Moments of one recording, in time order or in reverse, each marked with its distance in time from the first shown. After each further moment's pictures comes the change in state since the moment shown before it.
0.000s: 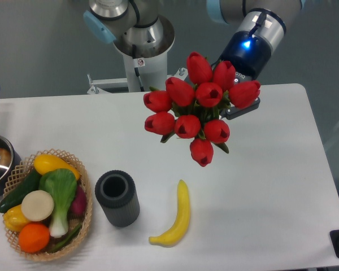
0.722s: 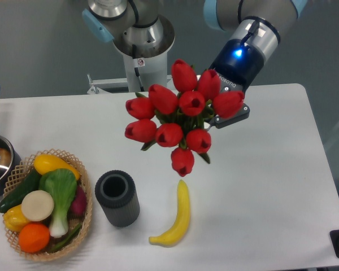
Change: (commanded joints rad) arm -0.073 -0.037 0.008 0.003 0.000 0.023
